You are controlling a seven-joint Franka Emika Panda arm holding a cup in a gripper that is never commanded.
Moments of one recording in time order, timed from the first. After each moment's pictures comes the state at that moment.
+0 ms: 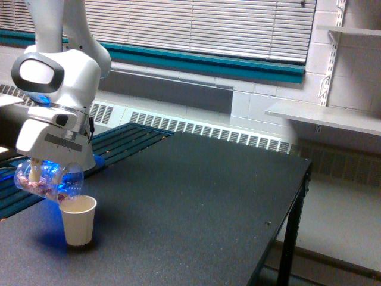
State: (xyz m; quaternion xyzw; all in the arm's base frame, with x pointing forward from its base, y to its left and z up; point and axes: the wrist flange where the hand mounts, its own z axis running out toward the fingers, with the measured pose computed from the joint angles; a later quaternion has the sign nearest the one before) arm 0.236 -0.275 0.230 0.92 -0.31 0.09 0.24
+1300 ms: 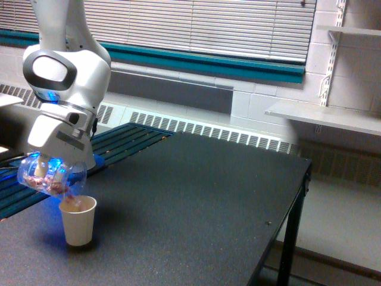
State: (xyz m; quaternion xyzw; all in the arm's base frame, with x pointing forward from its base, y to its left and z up) arm 0.242 -0.262 0.233 0.92 -0.26 0.07 0.28
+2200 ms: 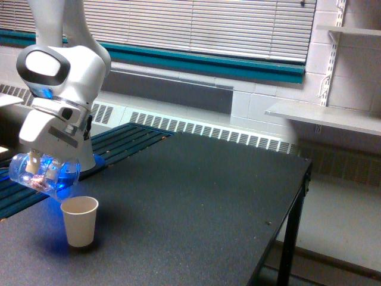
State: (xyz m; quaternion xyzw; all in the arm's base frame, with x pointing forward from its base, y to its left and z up) arm 0.237 -0.275 0.243 0.92 -0.26 0.08 0.29
